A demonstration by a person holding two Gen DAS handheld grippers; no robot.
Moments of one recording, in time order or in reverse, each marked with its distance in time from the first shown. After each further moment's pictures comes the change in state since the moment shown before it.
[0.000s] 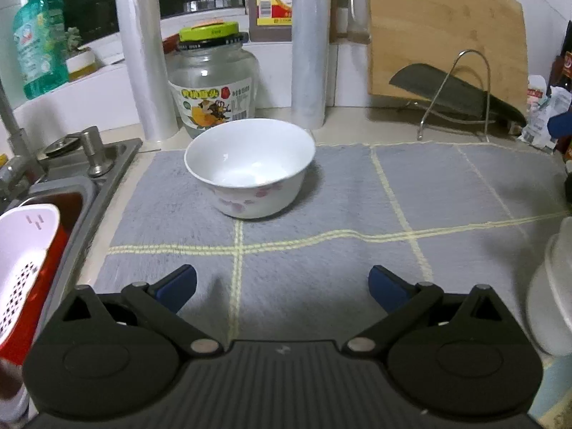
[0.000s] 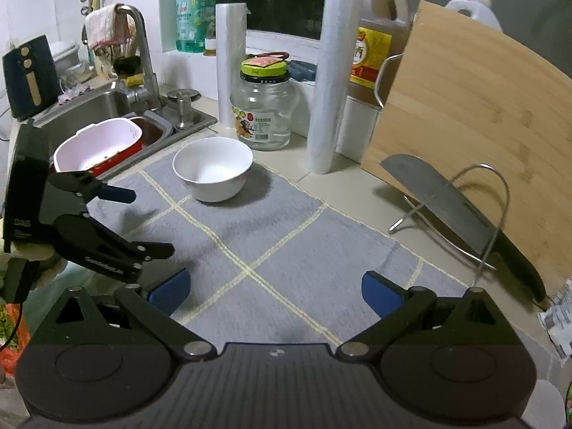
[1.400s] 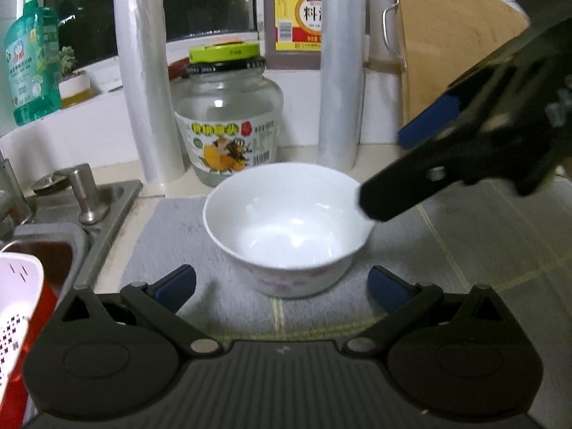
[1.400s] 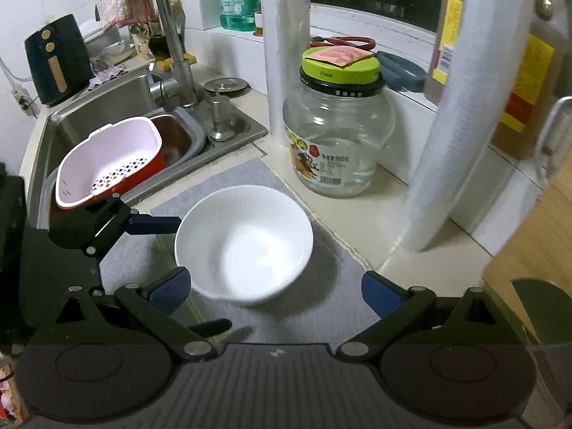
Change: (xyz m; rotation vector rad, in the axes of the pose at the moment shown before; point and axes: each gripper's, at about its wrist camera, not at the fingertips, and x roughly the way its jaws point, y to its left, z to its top) left arm 0.042 0.030 0.022 0.011 -0.137 -0.004; right arm 0.152 0.019 0.111 -0.098 0.084 0.228
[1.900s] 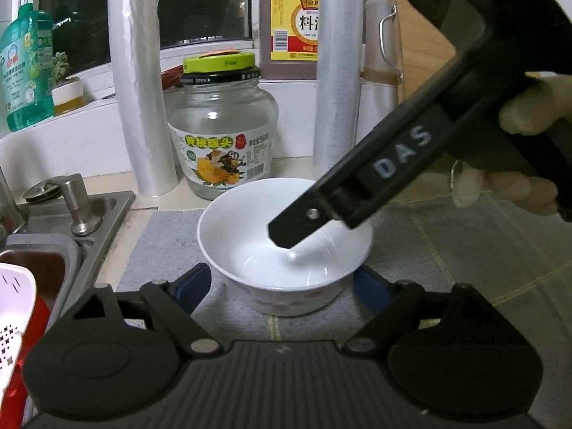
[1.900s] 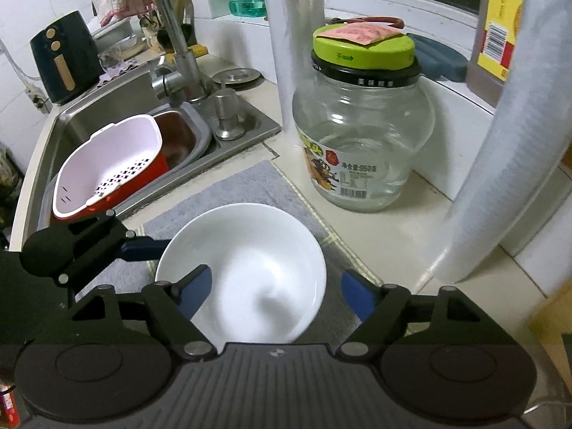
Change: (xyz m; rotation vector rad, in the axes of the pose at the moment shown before) left arm 0.002 0.001 0.006 -0.001 -0.021 -0.030; right arm 0.047 -0.011 0.022 -0.003 0.033 0.087
